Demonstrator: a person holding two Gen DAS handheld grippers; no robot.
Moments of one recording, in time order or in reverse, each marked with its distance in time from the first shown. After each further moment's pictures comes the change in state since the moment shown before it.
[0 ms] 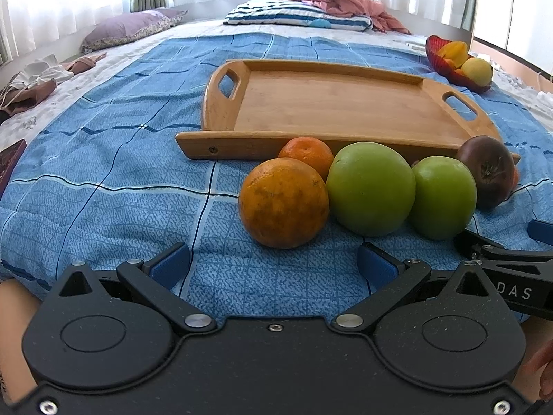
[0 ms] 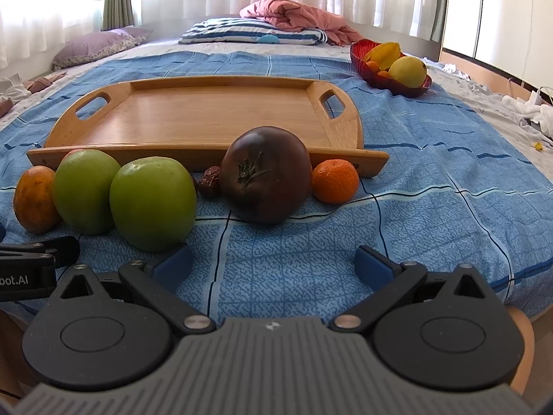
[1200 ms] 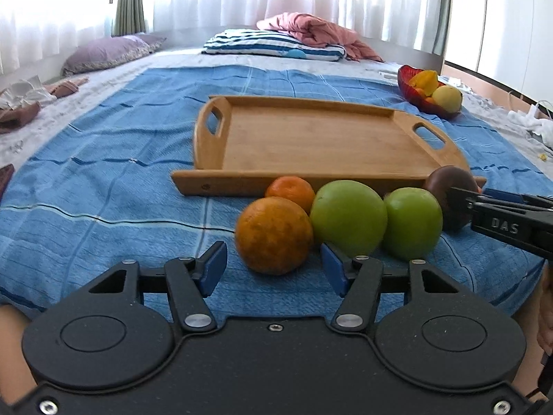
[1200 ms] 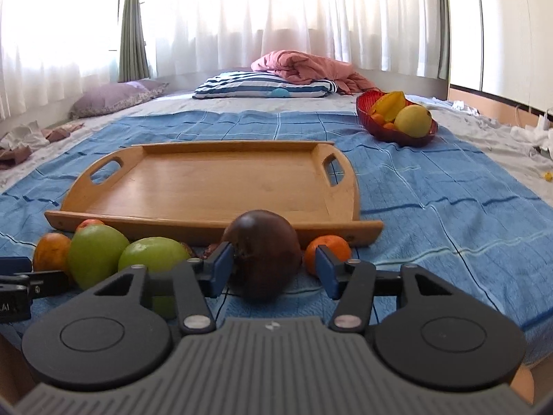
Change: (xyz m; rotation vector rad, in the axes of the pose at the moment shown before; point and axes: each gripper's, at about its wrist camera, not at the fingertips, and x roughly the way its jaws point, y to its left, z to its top) left arm -0.025 0.012 0.005 0.009 -0.095 -0.108; right arm -0.009 -0.016 0.025 0.006 -0.177 0.071
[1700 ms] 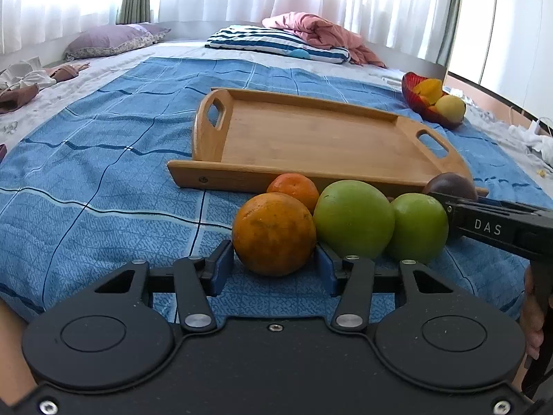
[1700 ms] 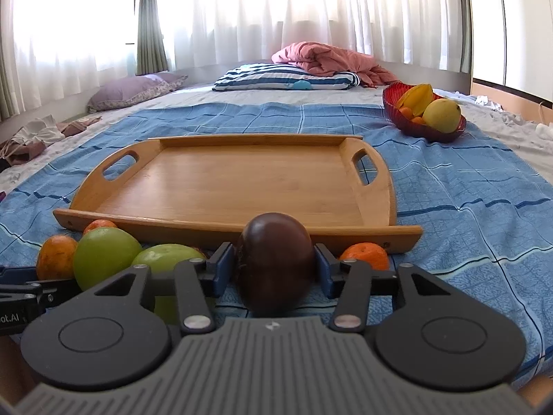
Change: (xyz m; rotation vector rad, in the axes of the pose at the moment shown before) left arm 0.010 0.006 -0.003 -0.064 -0.003 -0.017; right arm 0.020 0.004 0.002 0.015 0.027 0.082
